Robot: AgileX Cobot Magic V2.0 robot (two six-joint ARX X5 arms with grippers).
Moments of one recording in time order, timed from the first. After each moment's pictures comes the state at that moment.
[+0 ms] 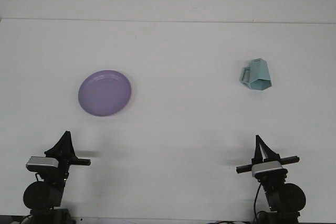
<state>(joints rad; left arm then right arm) 0.05 0.00 0.03 0.17 0.08 -0.01 0.02 0.00 0.02 0.01 -0.13 -0.23</state>
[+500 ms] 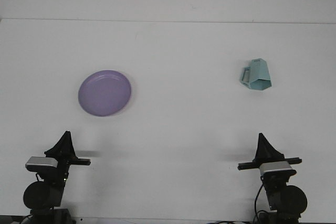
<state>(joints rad) 0.05 0.00 0.03 0.17 0.08 -0.04 0.02 0.00 0.02 0.10 -0.06 0.01</state>
